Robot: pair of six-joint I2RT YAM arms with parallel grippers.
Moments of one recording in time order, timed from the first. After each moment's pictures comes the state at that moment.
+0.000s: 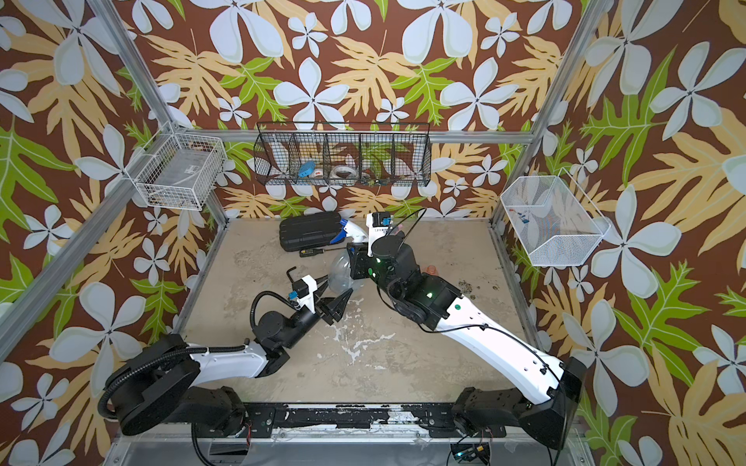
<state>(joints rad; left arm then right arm) -0.79 1.40 0.37 1.32 -0.03 -0.12 0.84 1.31 1.35 -0.35 0.27 0.49</state>
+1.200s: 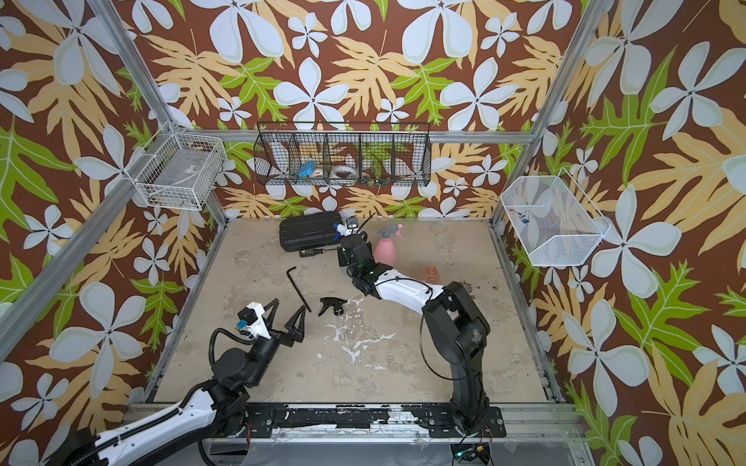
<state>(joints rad) -0.79 0.55 0.00 0.73 -0.46 -0.30 0.70 1.99 1.40 0.23 0.43 0.19</state>
